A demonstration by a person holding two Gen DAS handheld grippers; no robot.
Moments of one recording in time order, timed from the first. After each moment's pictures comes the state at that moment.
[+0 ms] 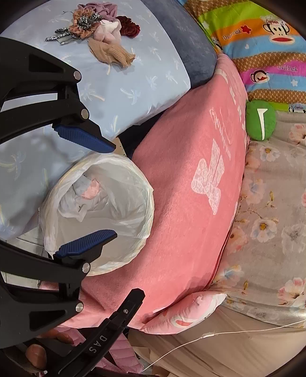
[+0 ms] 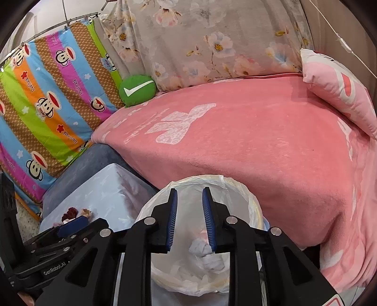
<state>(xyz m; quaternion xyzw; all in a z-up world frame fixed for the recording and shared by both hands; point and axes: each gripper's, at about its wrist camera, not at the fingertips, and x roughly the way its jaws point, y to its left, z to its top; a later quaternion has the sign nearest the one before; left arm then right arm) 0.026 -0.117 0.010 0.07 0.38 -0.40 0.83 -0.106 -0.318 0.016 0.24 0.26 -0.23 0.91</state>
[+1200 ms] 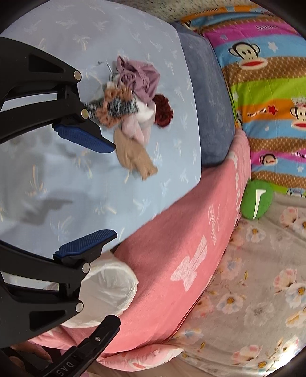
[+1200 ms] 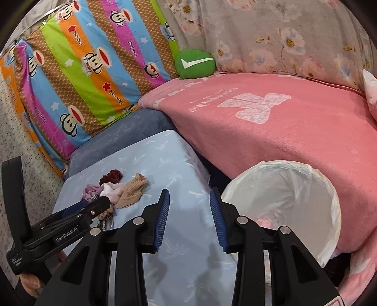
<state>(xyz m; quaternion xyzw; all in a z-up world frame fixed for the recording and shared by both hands) 0.079 0.035 -0.001 -0.01 0.38 -0.23 0.89 -0.028 -0.178 0.016 0.17 0.31 -0.09 0.93</state>
